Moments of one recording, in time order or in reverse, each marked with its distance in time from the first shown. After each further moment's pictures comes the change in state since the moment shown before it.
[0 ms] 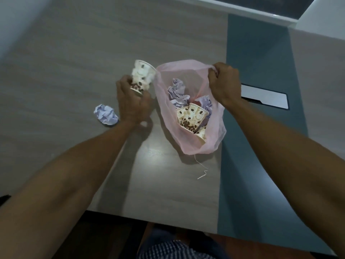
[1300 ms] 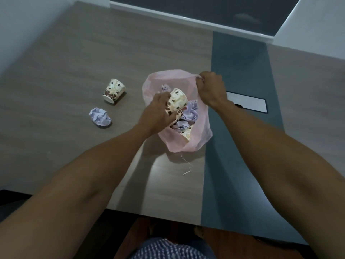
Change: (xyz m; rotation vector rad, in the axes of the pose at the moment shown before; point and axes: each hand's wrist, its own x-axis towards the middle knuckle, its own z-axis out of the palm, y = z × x) left_hand -0.056 0.097 0.020 0.105 -0.573 0.212; right_hand -0.021 -0.005 -0.052 -0.052 -0.109 -0.008
